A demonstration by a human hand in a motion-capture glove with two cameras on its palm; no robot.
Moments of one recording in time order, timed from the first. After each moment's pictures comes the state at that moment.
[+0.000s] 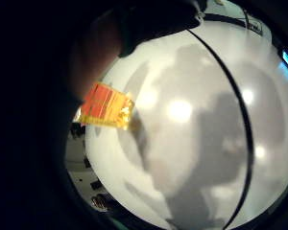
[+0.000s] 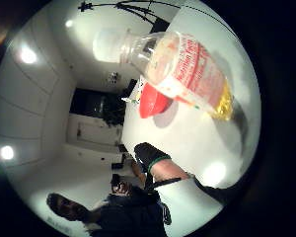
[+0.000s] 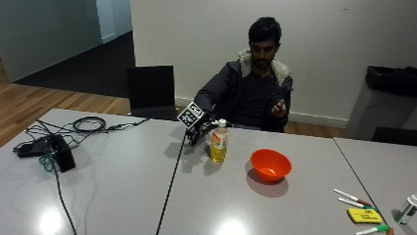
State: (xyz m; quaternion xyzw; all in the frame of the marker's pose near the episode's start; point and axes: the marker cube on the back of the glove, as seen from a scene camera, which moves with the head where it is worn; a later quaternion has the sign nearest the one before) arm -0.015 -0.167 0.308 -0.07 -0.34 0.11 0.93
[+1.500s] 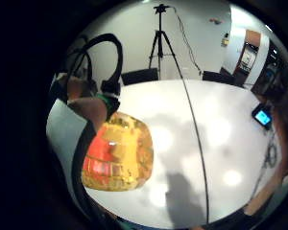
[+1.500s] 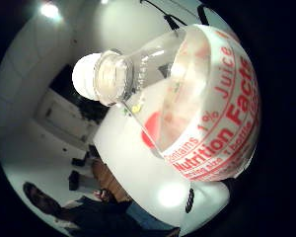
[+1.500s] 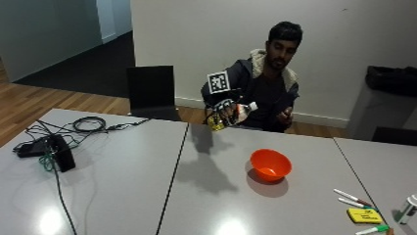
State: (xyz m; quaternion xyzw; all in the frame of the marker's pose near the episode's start) arm -0.107 -0.279 0.197 0.07 -0.05 -0.04 1.00
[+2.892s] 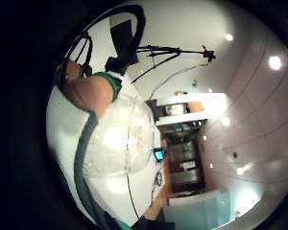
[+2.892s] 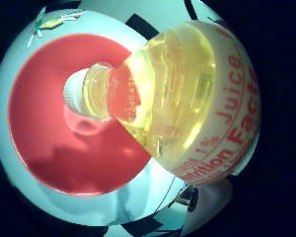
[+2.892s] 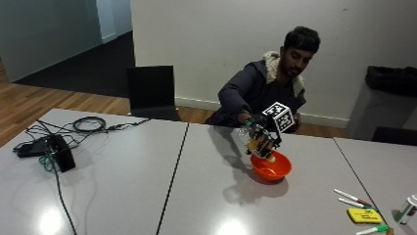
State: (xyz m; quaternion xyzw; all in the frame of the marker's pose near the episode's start) arm -0.254 -0.291 0.311 0.00 0.53 -0.27 0.81
